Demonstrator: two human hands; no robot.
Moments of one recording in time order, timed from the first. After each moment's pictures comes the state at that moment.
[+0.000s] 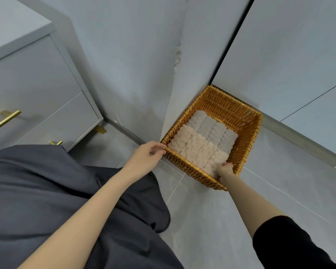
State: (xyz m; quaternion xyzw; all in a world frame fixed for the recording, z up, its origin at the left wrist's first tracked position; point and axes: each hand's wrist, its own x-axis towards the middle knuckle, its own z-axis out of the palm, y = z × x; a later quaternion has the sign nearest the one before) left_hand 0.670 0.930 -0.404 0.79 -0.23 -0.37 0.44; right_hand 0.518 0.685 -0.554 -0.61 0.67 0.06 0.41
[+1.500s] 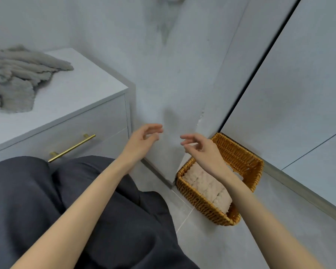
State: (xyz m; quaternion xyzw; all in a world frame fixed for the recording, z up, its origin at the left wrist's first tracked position) left_hand 0.708 1.003 -0.264 0.75 -0.22 -0.18 0.60; right_hand 0.607 0.829 -0.271 -0.88 0.15 -0.10 0.45
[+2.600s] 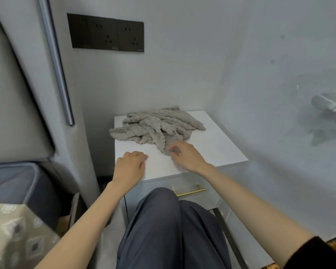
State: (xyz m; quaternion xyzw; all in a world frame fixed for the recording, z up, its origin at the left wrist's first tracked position) left_hand 0.797 1.308 -0.235 0.99 -0.02 0.07 0.15; right_hand 0.859 1.108 -0.209 -0.94 -0.20 0.02 0.26
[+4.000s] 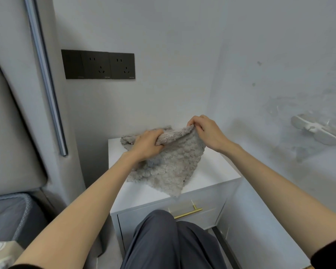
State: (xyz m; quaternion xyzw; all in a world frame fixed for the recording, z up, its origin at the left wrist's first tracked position) left_hand 0.893 1.273 -0.133 0.94 -0.17 0.10 0.27; right_hand 0.899 1.051 -0.084 -0.92 -0.22 -0.13 0.29
